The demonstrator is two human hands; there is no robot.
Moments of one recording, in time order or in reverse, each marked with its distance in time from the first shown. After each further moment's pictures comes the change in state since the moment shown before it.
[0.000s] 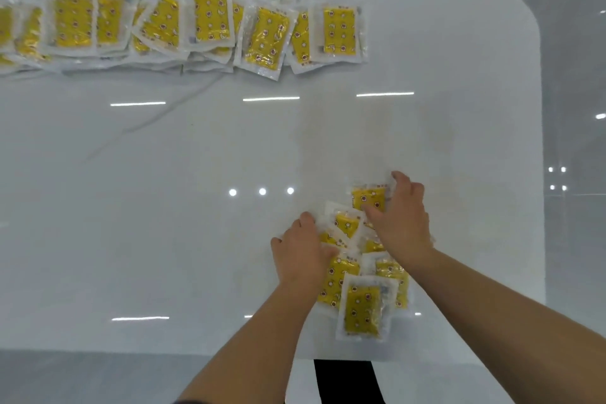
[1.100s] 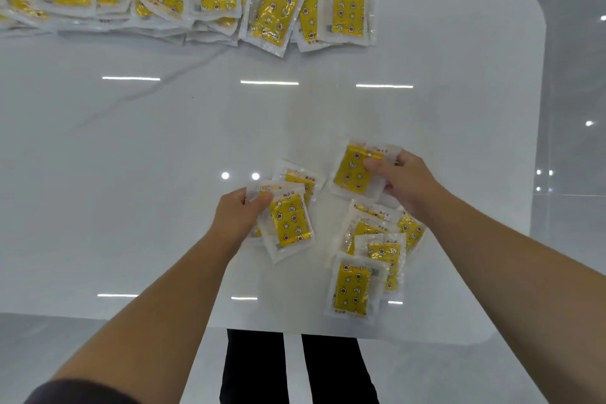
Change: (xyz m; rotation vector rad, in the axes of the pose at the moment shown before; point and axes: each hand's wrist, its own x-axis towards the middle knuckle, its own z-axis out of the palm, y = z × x) left_hand 0.019 -0.080 -0.048 -1.046 -0.073 -0.248; right_hand 0.030 -0.011 -0.037 0.843 -0.400 0.175
